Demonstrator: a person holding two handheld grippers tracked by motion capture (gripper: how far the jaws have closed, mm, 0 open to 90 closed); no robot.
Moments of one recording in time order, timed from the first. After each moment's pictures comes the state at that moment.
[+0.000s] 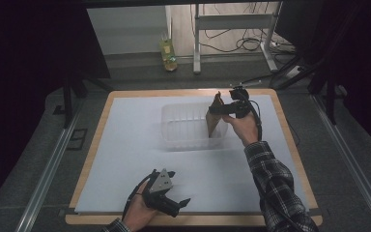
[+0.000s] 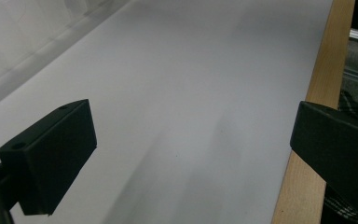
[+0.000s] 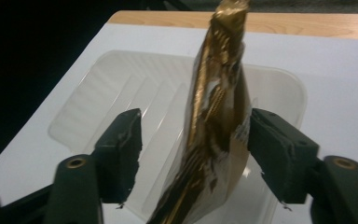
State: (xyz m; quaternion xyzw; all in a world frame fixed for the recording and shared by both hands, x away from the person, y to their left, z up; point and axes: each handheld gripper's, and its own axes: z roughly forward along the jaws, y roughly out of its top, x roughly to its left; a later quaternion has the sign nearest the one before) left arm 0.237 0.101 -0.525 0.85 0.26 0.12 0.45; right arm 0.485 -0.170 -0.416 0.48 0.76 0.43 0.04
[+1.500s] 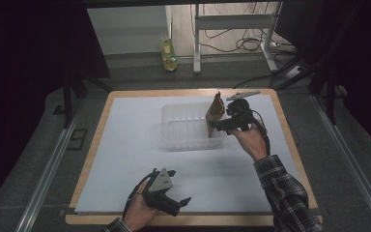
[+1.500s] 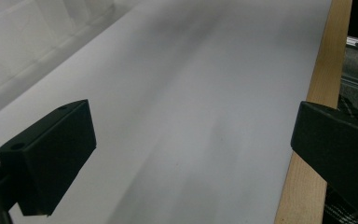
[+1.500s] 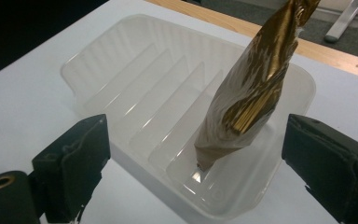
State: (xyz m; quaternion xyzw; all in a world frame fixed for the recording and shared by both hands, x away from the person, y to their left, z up) left arm 0.239 0.101 -0.524 0.84 0.25 0.12 0.46; right arm 0.434 -0.168 -0.408 0.37 0.82 0.41 0.13
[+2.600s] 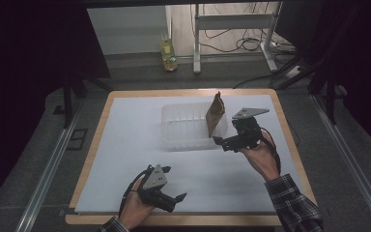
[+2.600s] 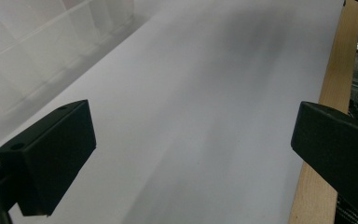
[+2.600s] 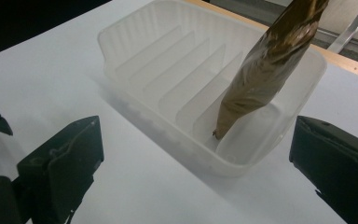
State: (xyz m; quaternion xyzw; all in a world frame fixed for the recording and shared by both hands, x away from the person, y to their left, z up) left arm 0.242 0.113 -0.516 0.83 0.26 0.14 0.47; right arm 0.377 -0.184 -0.411 0.33 0.83 0.42 0.15
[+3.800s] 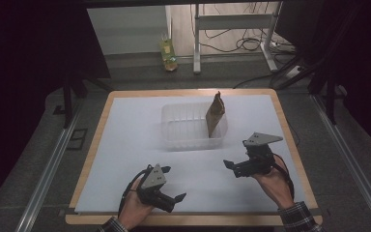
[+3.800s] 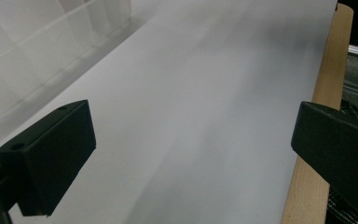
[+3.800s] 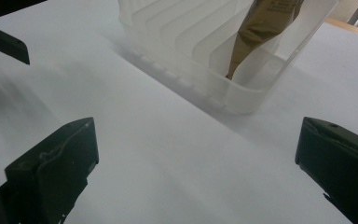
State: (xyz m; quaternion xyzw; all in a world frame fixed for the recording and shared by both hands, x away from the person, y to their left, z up) left arm 0.242 0.115 -0.513 0.83 0.26 0.13 0.48; right arm 0.322 -0.217 -0.443 0.32 0.84 0.41 0.16
